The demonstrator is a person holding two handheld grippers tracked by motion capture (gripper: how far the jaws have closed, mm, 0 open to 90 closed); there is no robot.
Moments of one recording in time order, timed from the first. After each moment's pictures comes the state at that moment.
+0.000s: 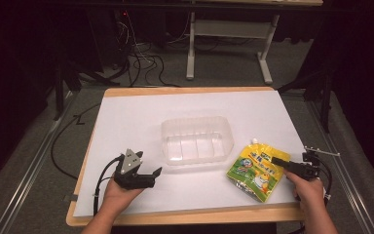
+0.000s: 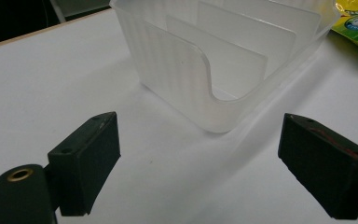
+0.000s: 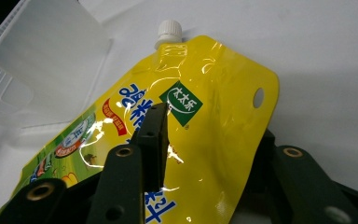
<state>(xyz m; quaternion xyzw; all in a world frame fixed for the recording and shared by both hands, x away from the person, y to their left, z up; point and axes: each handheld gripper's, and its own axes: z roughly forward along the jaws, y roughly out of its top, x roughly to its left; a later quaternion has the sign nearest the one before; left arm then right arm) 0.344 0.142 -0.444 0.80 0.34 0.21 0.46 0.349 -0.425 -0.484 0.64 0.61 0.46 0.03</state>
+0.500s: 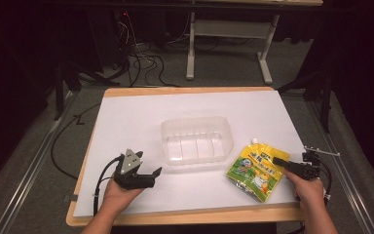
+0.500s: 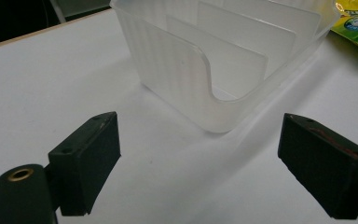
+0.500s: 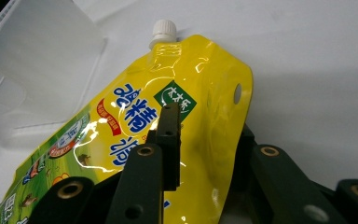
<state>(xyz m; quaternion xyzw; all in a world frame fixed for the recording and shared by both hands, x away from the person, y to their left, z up) 0.344 0.142 -0.444 0.80 0.34 0.21 0.46 0.349 -0.424 -0.483 0.64 0.62 0.45 0.04</state>
